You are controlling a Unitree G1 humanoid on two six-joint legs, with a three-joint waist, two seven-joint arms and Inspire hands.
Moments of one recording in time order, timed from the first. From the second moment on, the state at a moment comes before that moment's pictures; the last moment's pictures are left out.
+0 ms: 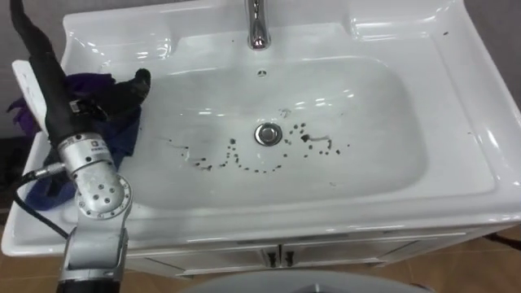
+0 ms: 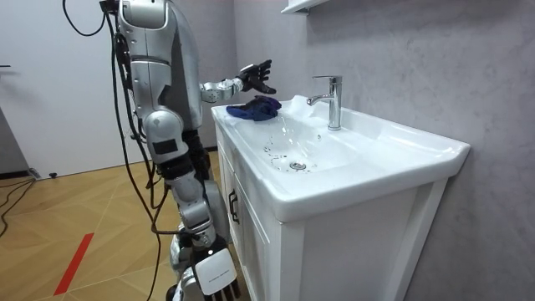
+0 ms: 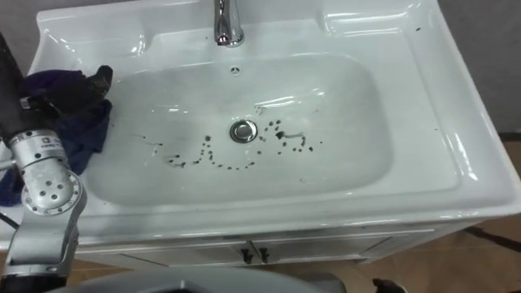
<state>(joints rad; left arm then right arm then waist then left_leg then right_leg) 0.20 0.22 0.05 -0.11 0.15 -0.09 0.52 0.14 -0.24 0.00 1.25 -0.24 0.07 0.00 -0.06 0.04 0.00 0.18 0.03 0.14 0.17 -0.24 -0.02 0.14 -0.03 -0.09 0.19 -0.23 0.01</state>
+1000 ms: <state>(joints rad) 0.20 0.22 0.03 0.04 0.45 0.00 0.54 0.12 -0.22 0.02 1.29 -0.26 0.13 0.00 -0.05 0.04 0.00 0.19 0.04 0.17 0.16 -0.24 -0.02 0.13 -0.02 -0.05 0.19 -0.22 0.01</state>
